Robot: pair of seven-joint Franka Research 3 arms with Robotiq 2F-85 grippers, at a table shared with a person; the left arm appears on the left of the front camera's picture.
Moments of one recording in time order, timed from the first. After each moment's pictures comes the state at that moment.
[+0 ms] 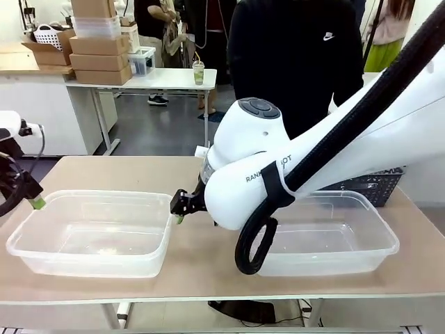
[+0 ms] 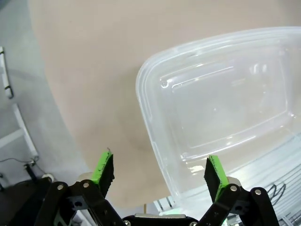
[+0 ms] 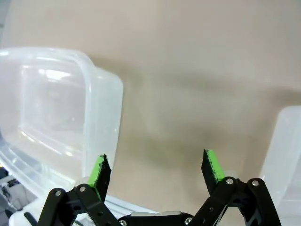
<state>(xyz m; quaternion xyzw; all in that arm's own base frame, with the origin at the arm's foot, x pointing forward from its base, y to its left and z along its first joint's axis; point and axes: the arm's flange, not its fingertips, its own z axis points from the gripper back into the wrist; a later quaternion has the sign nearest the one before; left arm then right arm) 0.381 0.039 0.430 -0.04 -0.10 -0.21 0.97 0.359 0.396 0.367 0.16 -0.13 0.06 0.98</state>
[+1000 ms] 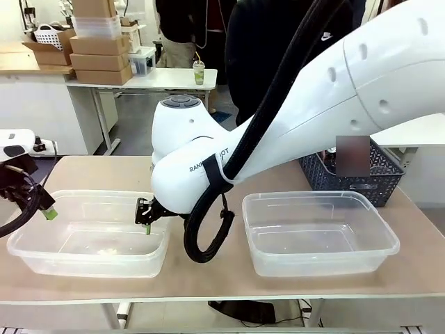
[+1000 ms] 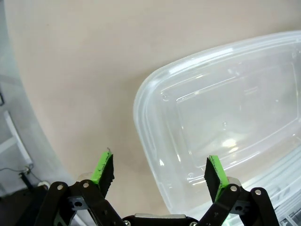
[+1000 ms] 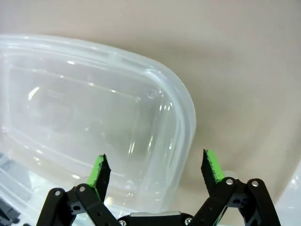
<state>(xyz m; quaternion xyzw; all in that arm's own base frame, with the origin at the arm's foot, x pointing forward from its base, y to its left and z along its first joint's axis) 0.402 0.041 0.384 -0.06 -0.09 -0.23 0.97 0.386 0.497 0.342 0.08 -0.05 0.10 0.99</state>
